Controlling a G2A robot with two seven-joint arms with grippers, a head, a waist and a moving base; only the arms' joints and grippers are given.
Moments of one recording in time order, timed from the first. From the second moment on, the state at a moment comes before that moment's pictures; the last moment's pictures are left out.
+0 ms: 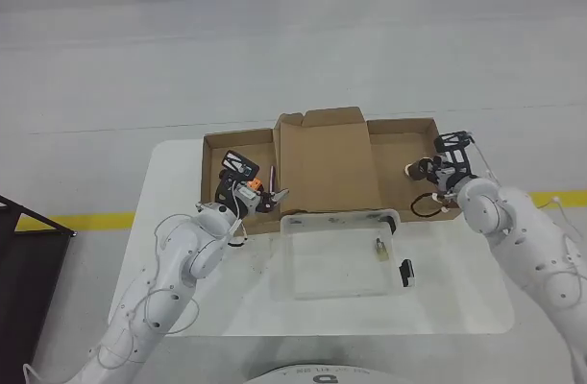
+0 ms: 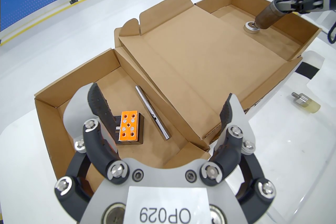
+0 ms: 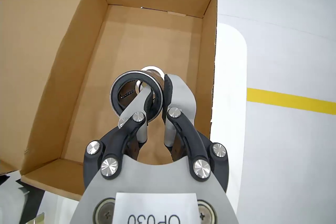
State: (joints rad) left arm 1.35 -1.12 -1.07 -1.74 1.17 -0.10 -0.34; right arm -1.17 -0.80 1.09 -1.36 -0.76 0.03 0.41
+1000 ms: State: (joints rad) left arm 1.35 -1.12 -1.07 -1.74 1.17 -0.10 -0.34; right arm -1.61 -0.74 1.55 -1.77 -0.61 -0.65 0.33
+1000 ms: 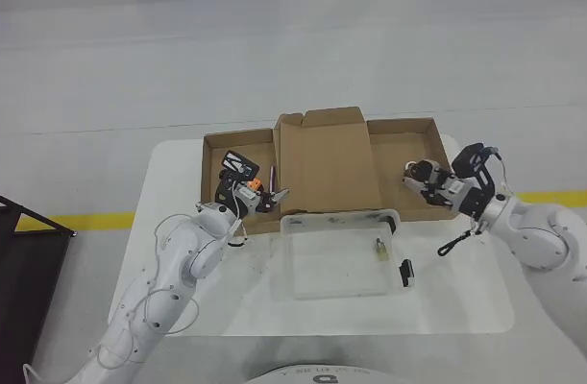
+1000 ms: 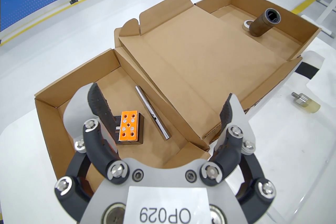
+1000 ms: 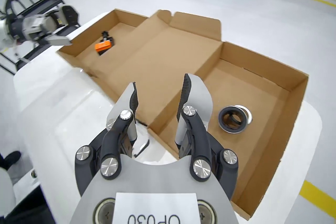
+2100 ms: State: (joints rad) left arm 1.35 -1.12 -1.07 -1.74 1.17 -0.10 -0.34; right arm -1.68 -0.74 1.48 -2.11 -1.16 -0.76 0.48
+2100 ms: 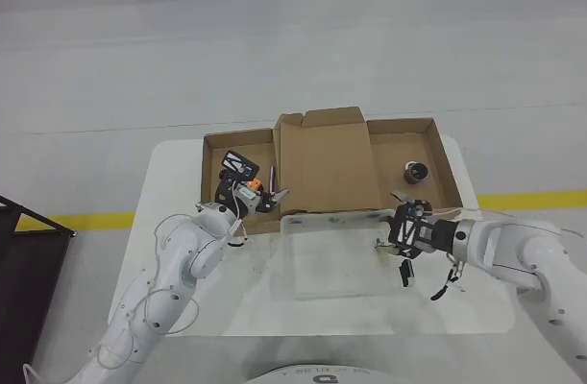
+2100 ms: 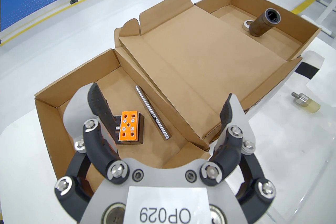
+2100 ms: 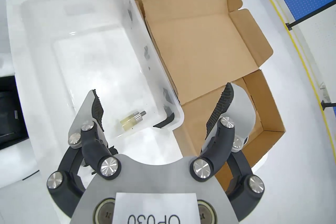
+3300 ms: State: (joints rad) left arm 1.35 -1.12 -1.07 -1.74 1.17 -0.10 -0.34; right arm -1.50 -0.78 1.10 -2.05 -1.52 -0.88 0.64
